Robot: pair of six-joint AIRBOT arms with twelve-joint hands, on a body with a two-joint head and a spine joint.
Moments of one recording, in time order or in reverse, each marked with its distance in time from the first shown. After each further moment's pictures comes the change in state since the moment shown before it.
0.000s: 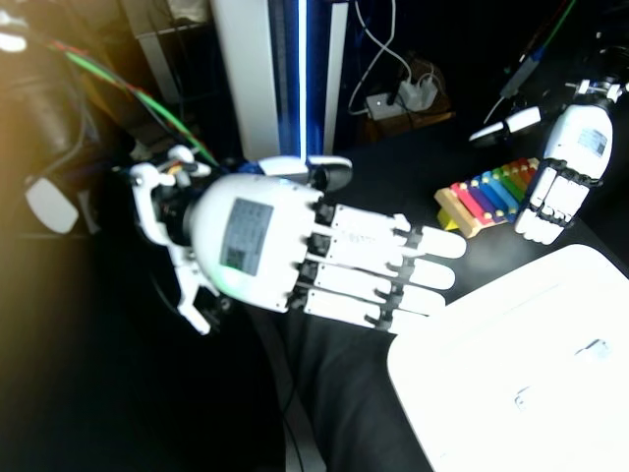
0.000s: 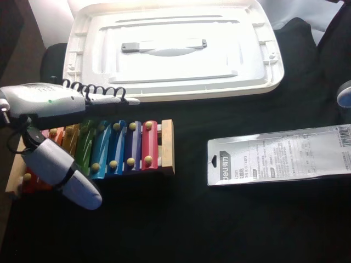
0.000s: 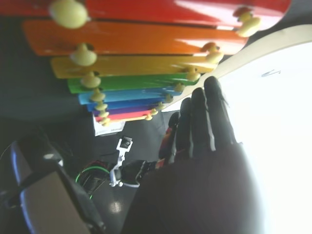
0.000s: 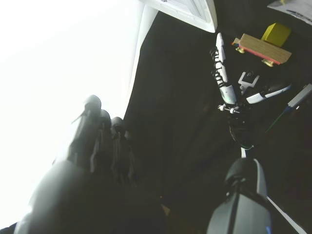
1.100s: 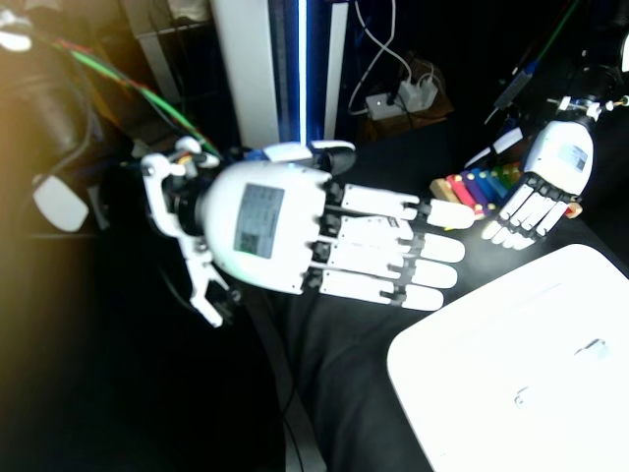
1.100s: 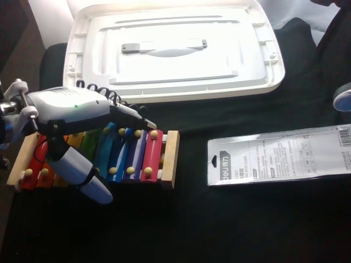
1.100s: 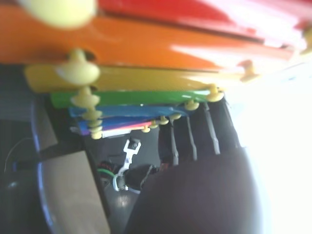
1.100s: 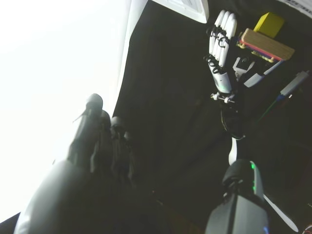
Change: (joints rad) left arm 0.009 -0.088 0.041 0.003 -0.029 0.002; right arm 0.011 0.000 -0.013 -0.038 0.028 0.004
